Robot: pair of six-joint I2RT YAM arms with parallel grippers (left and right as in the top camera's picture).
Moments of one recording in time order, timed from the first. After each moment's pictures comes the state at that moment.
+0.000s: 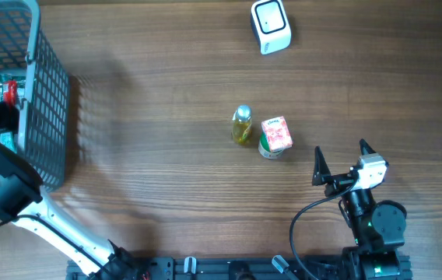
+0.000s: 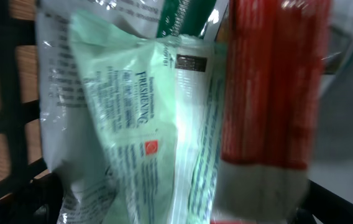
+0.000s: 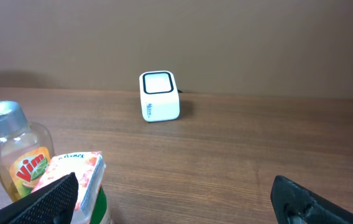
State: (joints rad) left arm 0.71 2.26 1.92 -1.07 -0.17 0.47; right arm 0.08 0.07 0.01 0.00 -0.09 0.02
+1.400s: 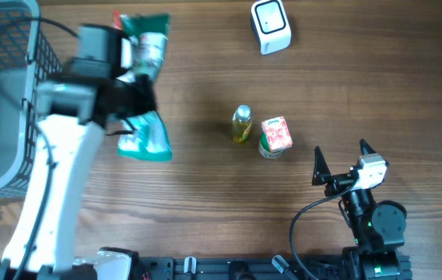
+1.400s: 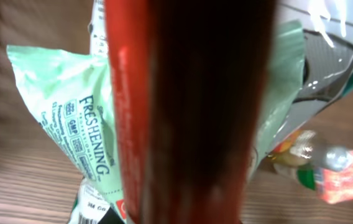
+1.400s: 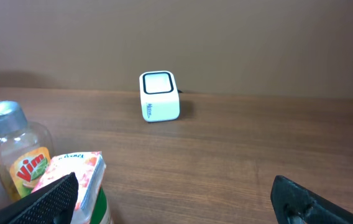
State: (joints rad) left arm -0.18 1.46 1.54 -1.21 0.04 -0.38; right arm 0.08 0.07 0.01 0.00 -0.09 0.02
